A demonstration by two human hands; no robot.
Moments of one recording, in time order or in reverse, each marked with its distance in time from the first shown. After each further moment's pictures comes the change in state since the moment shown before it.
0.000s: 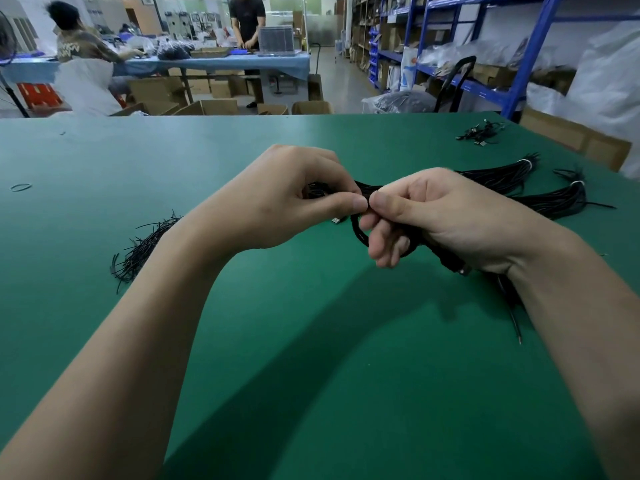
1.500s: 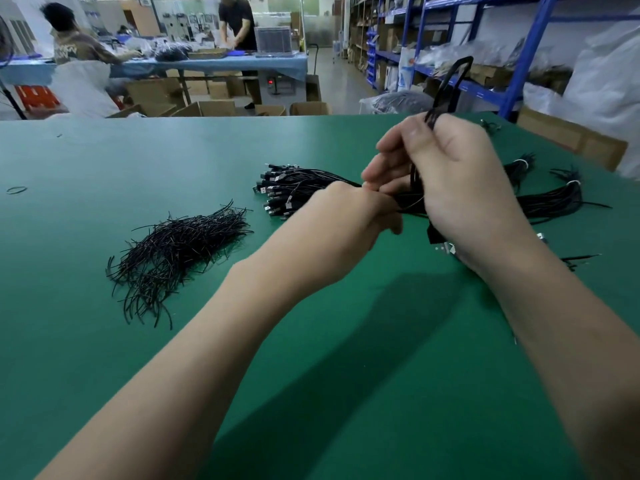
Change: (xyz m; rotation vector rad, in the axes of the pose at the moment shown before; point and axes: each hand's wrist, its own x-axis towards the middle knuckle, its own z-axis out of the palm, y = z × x) left_hand 0.020 0.036 0.052 0.187 -0.037 -0.117; right_hand 0.006 -0.014 0.012 -0.140 0.618 -0.276
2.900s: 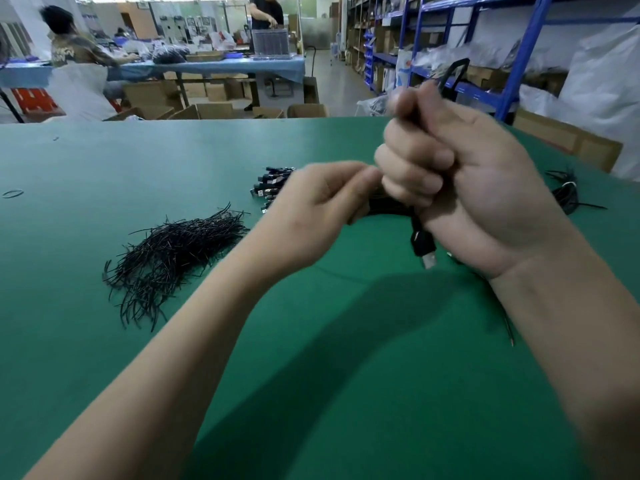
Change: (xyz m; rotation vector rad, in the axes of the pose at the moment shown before) left_hand -0.003 -0.023 0.000 -0.584 0.229 0.021; right_hand -0.003 -0.020 -0.008 0.757 -0.420 0.062
